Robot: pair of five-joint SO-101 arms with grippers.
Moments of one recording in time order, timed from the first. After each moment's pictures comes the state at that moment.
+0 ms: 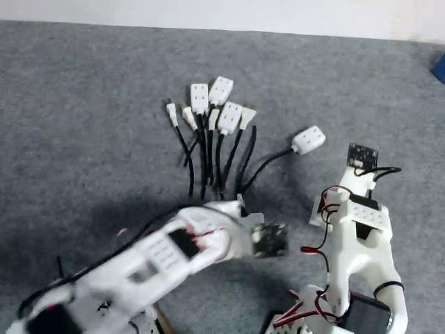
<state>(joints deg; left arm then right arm) 42.2 -26.6 63.9 23.2 -40.9 12.3 -20.3 59.1 41.6 3.7</state>
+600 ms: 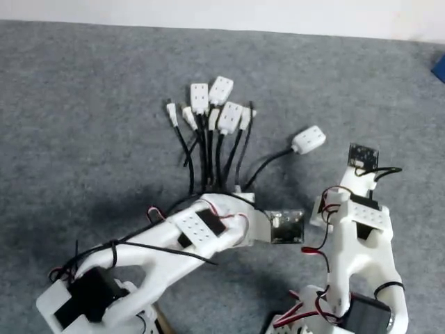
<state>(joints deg) 40.6 -10.8 52.6 24.4 -44.4 12.2 -20.3 59.1 41.6 3.7</state>
